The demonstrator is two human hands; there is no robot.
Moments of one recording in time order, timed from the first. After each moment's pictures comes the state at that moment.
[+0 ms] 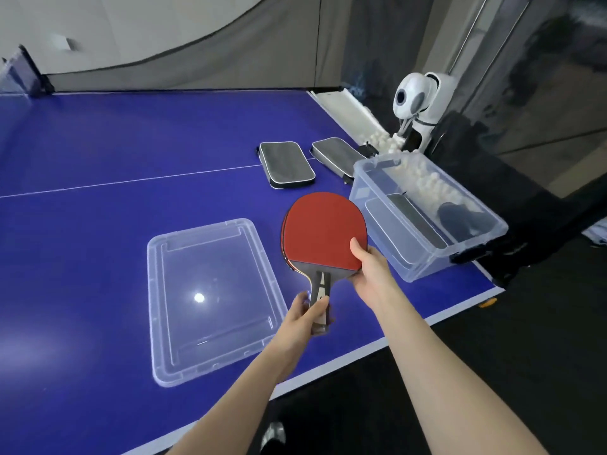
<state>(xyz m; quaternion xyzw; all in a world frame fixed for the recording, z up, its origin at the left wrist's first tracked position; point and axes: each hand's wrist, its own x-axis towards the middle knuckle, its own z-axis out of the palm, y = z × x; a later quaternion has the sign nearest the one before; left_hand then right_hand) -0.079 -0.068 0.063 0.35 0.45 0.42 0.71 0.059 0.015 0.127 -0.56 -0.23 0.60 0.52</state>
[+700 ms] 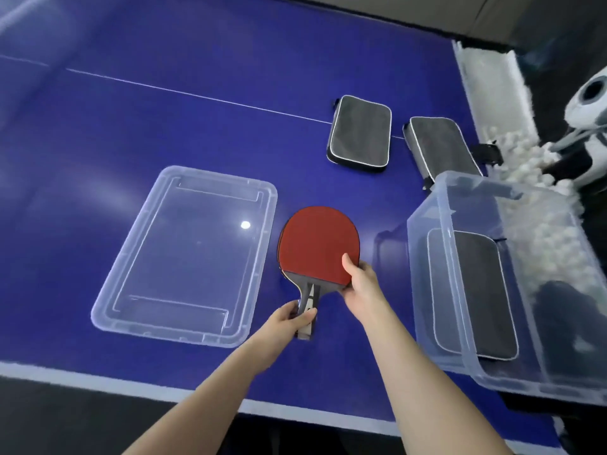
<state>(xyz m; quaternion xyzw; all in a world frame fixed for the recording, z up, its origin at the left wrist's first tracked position) -0.002 0.044 -0.009 0.18 0.60 0.40 0.67 0.100 0.191 0.000 -0.58 -0.24 0.73 0.28</state>
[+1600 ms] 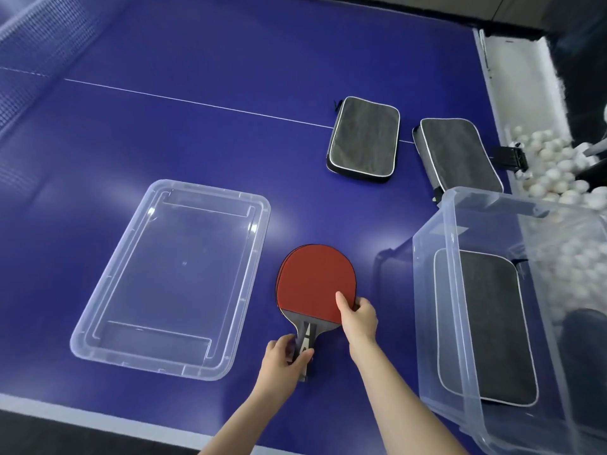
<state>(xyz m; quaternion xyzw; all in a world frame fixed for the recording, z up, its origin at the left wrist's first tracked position) 0.037 0.065 -0.040 0.21 0.79 0.31 0.49 0.121 0.207 -0.053 -0.71 -0.47 0.49 0.16</state>
